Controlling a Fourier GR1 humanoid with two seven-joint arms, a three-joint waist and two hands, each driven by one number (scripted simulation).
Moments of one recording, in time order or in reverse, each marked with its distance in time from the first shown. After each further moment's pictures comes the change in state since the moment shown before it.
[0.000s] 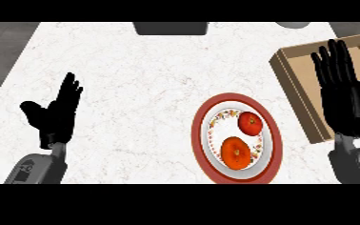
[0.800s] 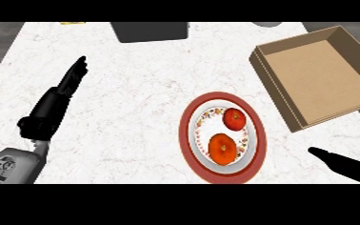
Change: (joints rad) left arm -0.047 0.197 -0.131 -0.166 -0.166 -0.191 -0.090; right arm 0.424 -0.294 0.071 -0.361 0.606 -0.435 0.335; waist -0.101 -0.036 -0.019
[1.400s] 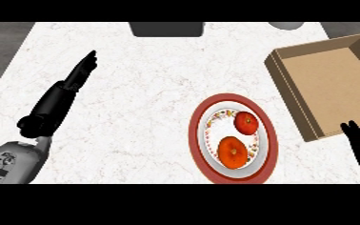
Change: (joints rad) left arm -0.048 0.010 -0.025 -0.052 -0.007 -0.063 0.025; right arm 0.158 -0.205 0.215 -0.353 0.417 0.259 0.565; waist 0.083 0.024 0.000
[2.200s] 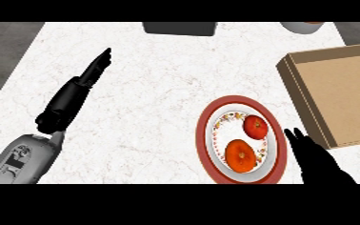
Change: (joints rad) left arm -0.058 -0.051 -0.030 0.026 -0.030 -0.026 0.001; right arm -0.363 0.181 0.318 0.003 0.036 0.409 0.498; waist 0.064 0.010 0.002
